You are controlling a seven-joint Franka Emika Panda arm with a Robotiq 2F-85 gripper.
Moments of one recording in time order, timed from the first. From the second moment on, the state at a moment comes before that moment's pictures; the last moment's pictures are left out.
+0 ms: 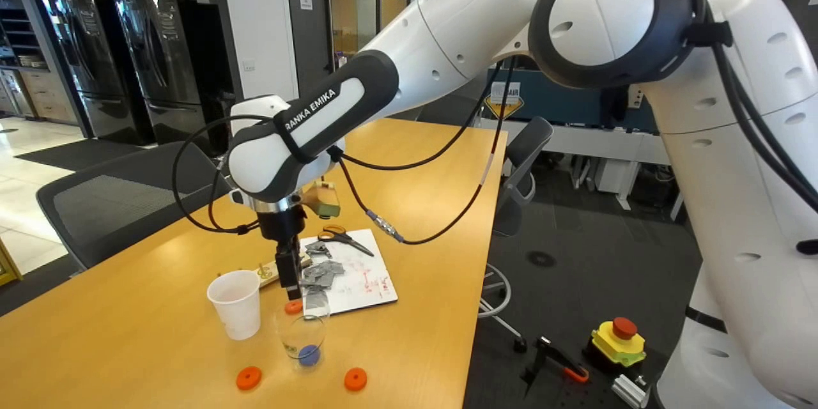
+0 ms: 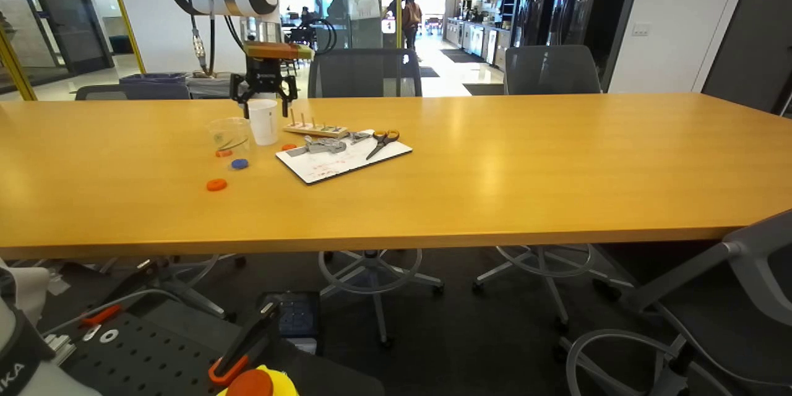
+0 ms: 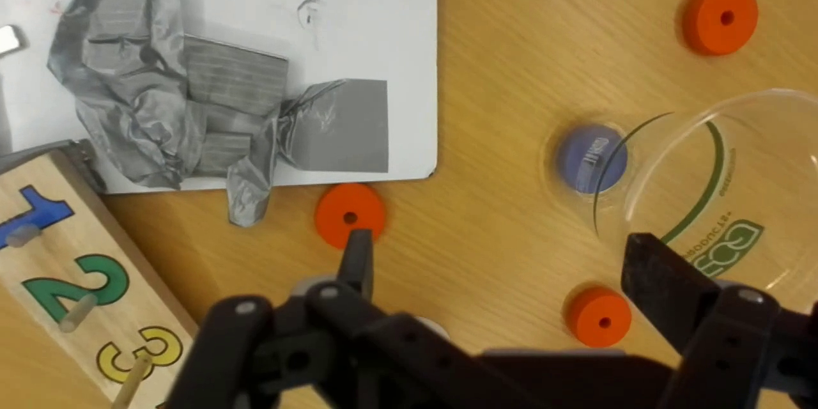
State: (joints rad) arm 0.17 0.54 0.19 -1.70 -0.08 2.10 -0.66
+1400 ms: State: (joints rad) arm 0.13 0.68 0.19 -1.67 -0.08 2.24 -0.69
